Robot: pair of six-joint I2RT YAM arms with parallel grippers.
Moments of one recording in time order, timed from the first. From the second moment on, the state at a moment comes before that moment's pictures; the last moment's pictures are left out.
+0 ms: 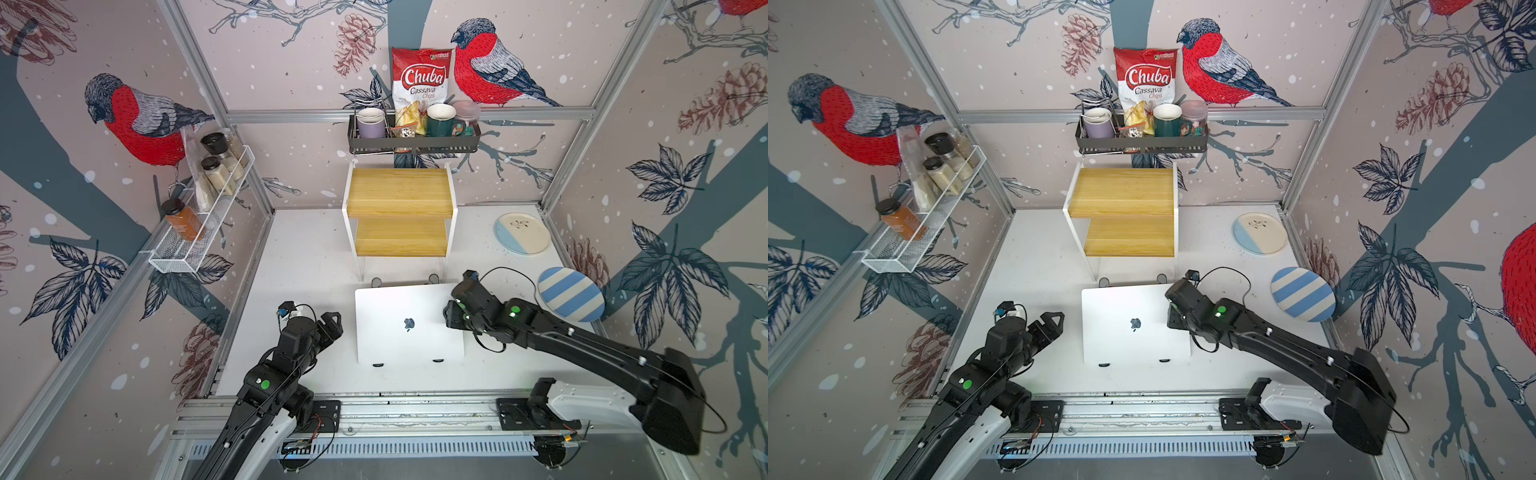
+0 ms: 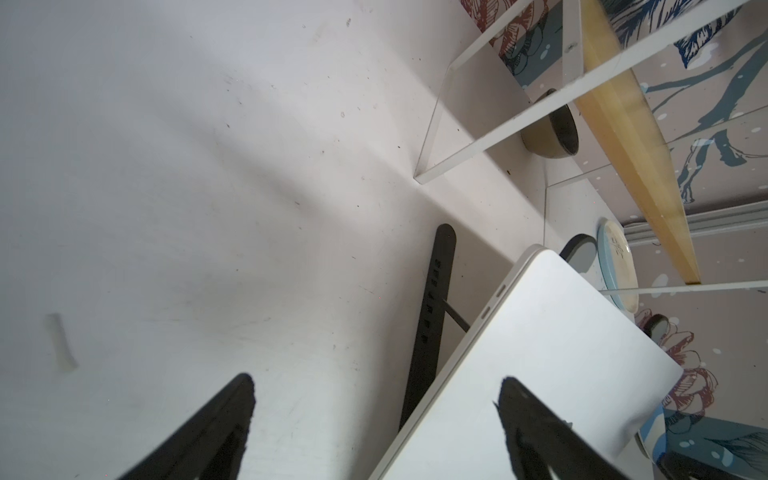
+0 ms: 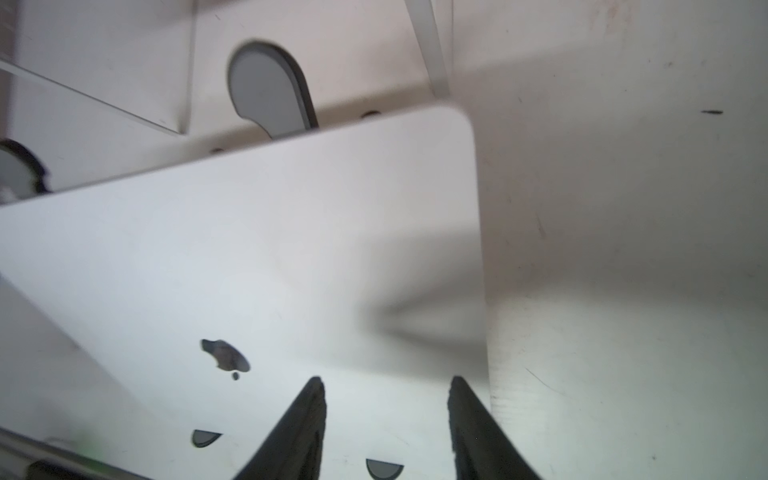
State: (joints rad) left arm -0.42 0.35 0.39 -0.69 -0.10 -0.93; right arm 0.87 1.07 0.77 -0.58 0.15 0.84
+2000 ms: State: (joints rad) left arm -0.56 0.72 0.14 0.04 0.00 -1.03; right arm 0.55 1.03 0.31 0.22 -0.58 0.77
